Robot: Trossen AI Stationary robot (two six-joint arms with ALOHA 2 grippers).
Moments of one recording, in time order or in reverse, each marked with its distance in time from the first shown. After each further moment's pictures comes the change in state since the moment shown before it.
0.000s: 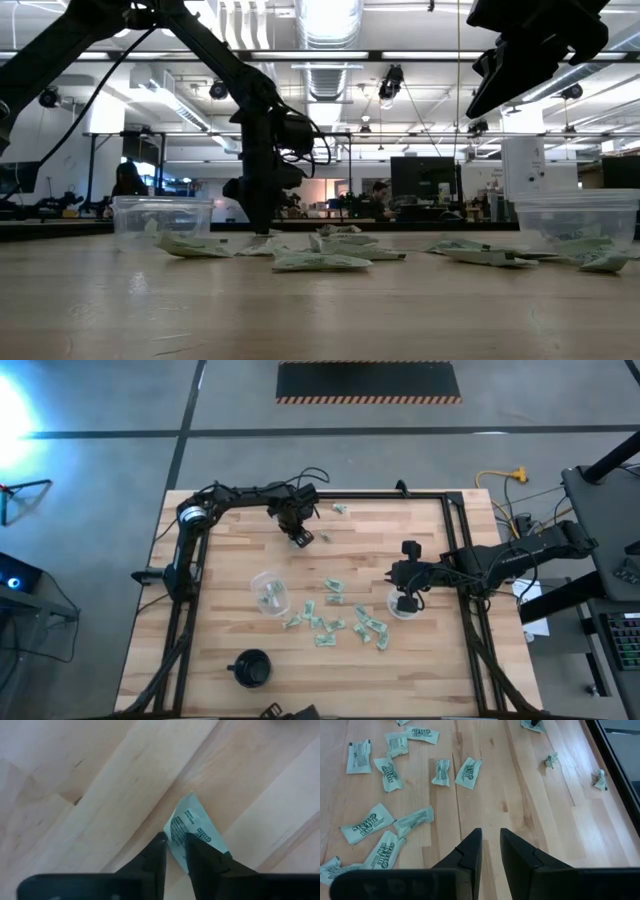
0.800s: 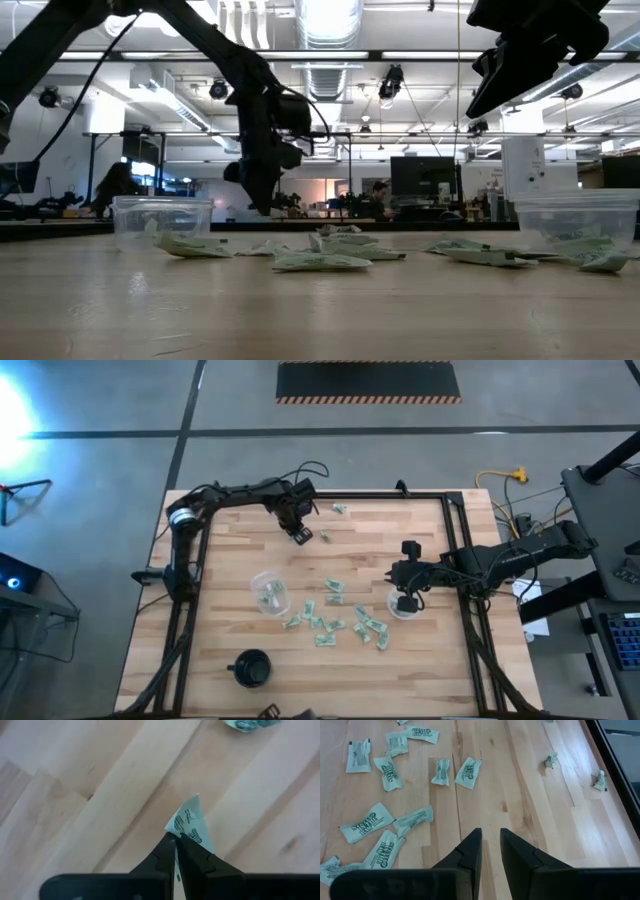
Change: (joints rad) left arm -0.003 -0.113 -0.005 -0.026 -0.015 0.008; right arm 0.000 0.000 0.000 -0.001 0.000 -0.005
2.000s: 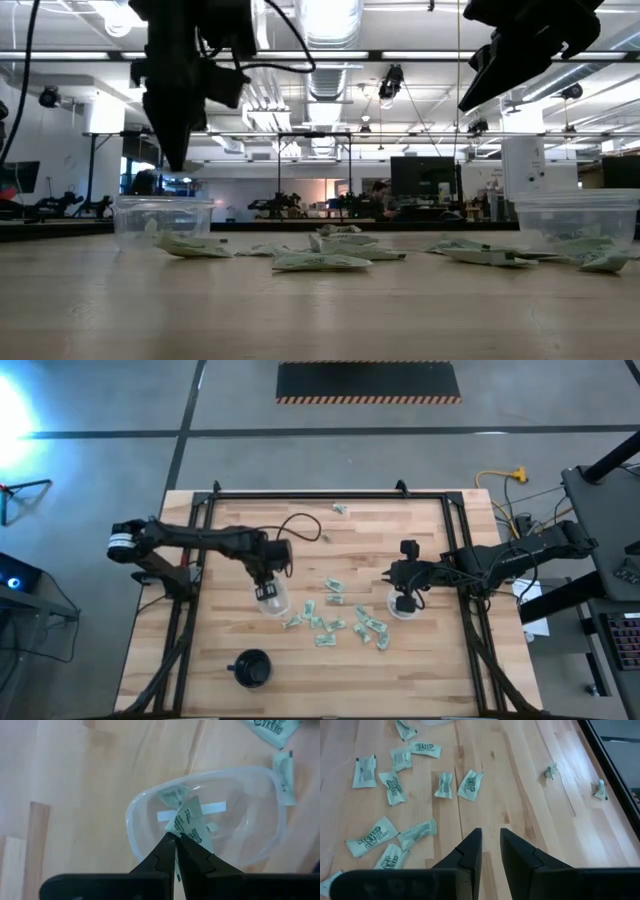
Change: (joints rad) left arm -0.465 -0.481 -0.395 -0.119 -0.070 -0.084; right arm 0.000 0.000 0.000 0.055 0.001 0.000
